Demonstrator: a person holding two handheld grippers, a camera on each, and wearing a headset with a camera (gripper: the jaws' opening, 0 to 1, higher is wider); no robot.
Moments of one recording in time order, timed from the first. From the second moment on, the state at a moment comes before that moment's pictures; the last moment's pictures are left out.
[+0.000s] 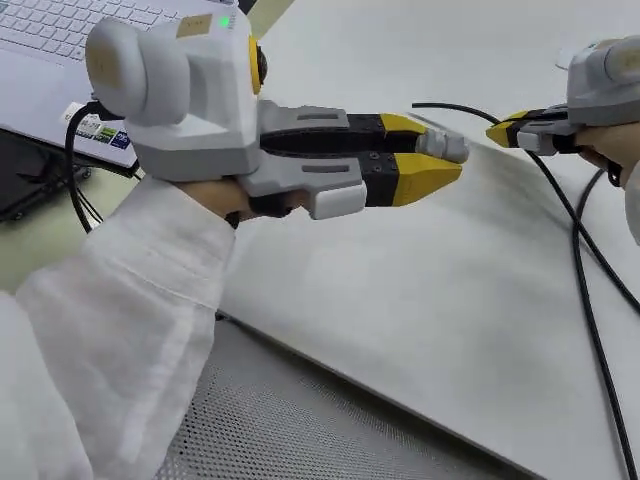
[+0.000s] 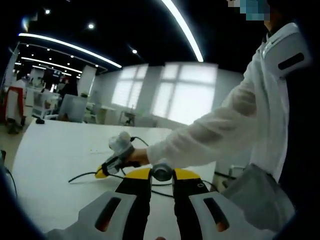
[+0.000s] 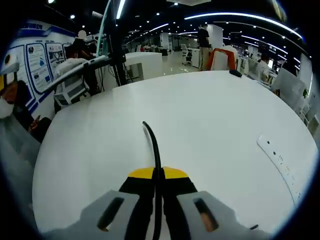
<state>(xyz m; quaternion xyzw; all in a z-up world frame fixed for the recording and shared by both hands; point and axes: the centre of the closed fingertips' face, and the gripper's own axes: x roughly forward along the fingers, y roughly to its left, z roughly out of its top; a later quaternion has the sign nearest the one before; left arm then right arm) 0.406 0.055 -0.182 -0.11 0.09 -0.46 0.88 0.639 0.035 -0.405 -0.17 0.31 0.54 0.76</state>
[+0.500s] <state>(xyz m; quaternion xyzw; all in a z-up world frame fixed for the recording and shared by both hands) 0.405 0.058 -0.188 -0.12 0.10 -0.45 0.88 0.627 0.028 -0.411 -0.19 0.32 0.54 0.76</state>
